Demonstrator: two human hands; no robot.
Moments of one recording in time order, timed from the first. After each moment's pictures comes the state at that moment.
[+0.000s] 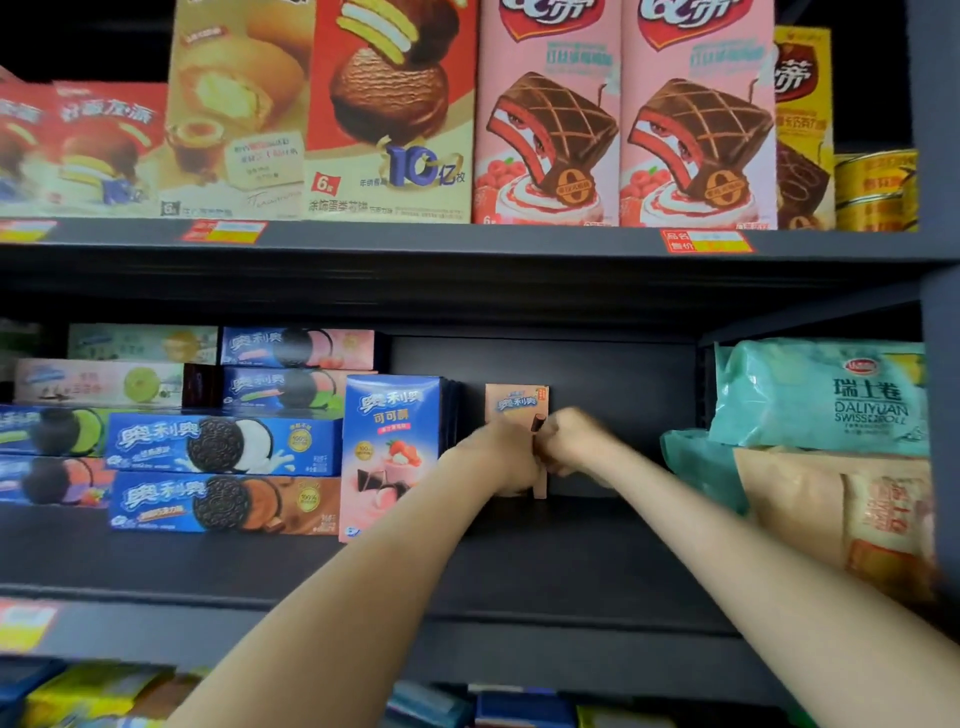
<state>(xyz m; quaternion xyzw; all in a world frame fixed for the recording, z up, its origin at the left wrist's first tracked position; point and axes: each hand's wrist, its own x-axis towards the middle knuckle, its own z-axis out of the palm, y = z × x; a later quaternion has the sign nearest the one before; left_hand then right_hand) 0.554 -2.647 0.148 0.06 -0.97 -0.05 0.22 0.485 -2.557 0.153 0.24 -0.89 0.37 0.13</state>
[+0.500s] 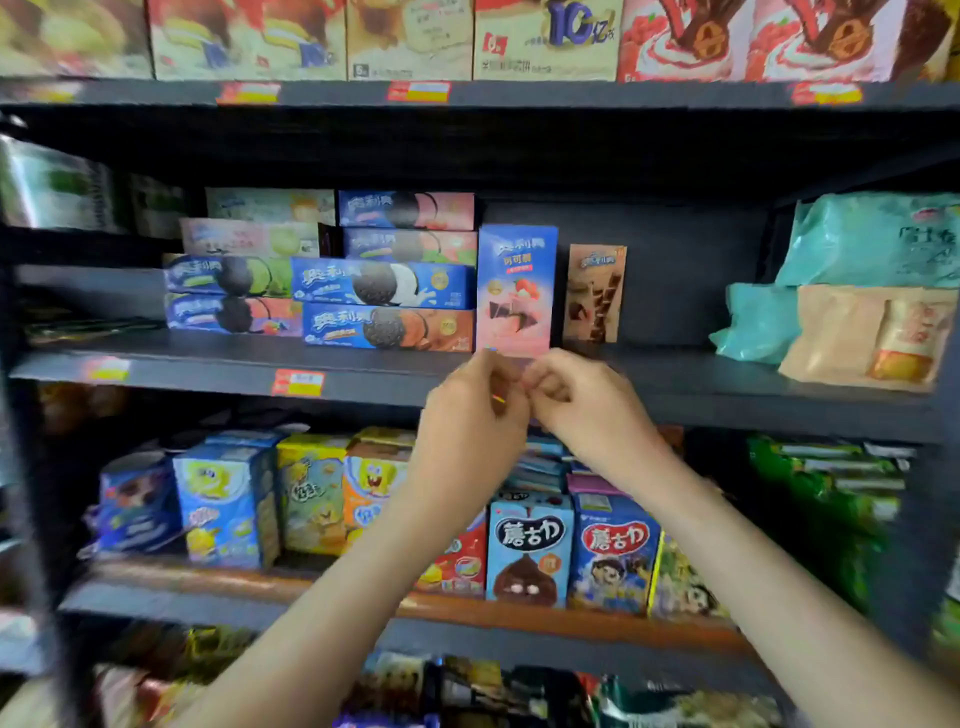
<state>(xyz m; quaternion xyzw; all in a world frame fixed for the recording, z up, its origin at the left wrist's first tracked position) 0.805 -2.673 0.029 0.04 -0.82 -0.30 0.48 0.739 -2.570 0.046 0.41 -0.78 0.42 0.20</state>
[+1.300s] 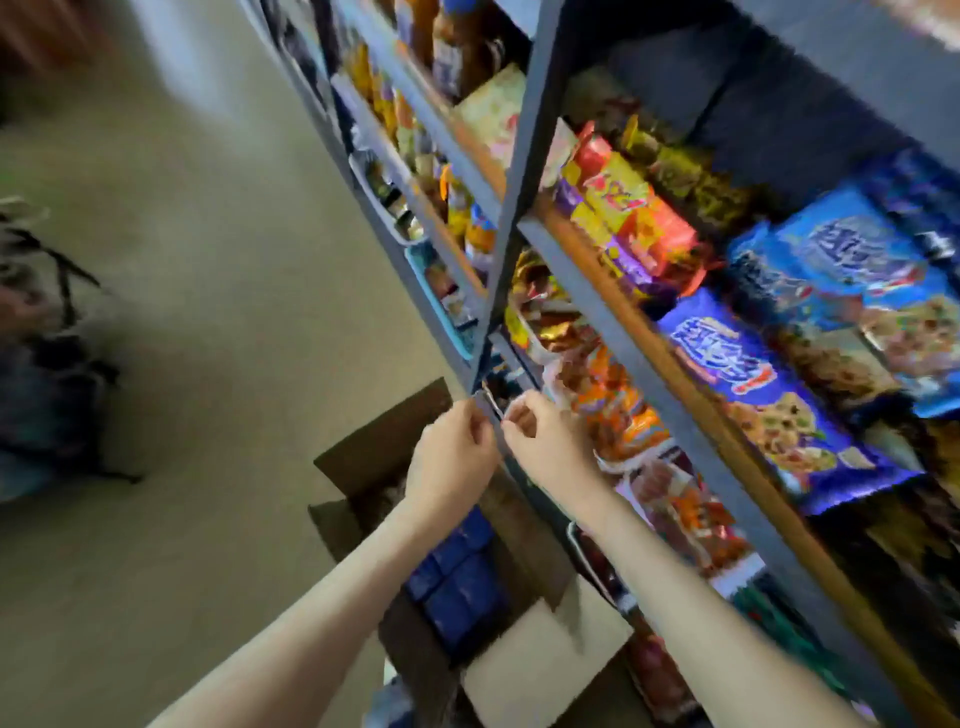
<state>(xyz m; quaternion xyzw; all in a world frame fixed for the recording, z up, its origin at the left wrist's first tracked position) 0.995 -2.806 -0.458 0.66 -0.62 -0.38 0.19 0.879 -2.799 -0.450 0.57 -0.73 0.19 -0.32</state>
